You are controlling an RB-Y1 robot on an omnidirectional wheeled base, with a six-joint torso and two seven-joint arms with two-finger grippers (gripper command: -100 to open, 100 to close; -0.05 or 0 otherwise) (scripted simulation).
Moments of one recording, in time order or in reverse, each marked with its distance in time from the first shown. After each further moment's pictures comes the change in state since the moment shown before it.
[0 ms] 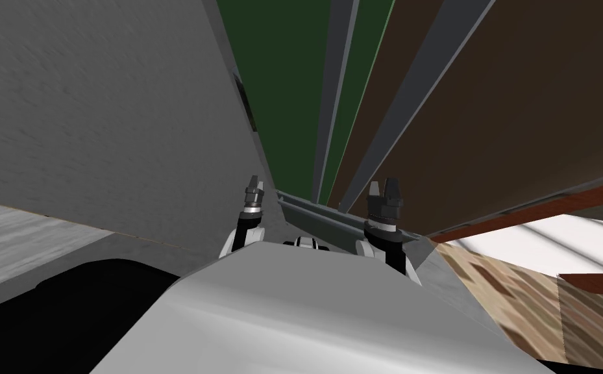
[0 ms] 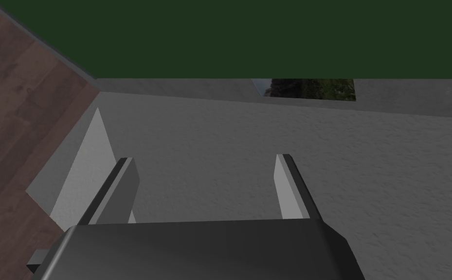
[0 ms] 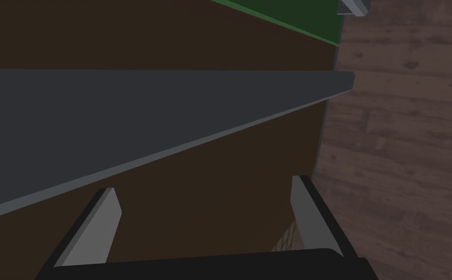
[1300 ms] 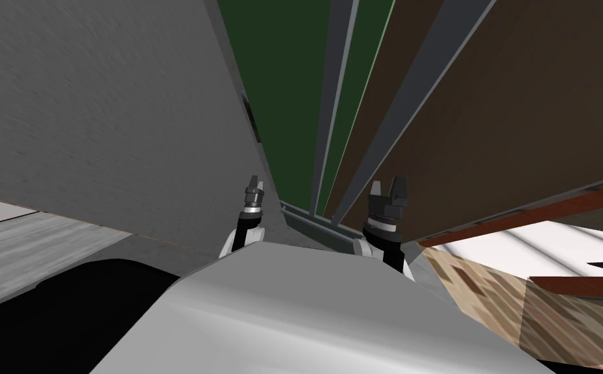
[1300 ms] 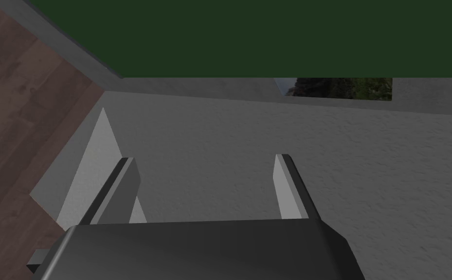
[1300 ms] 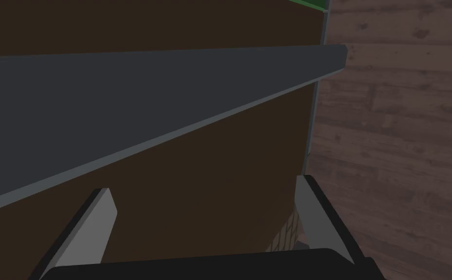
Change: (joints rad) left arm 0.000 0.000 0.000 0.000 0.000 0.000 0.000; right arm -0.003 0.065 0.005 -0.004 -0.018 -0.007 -0.018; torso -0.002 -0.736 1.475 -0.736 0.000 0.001
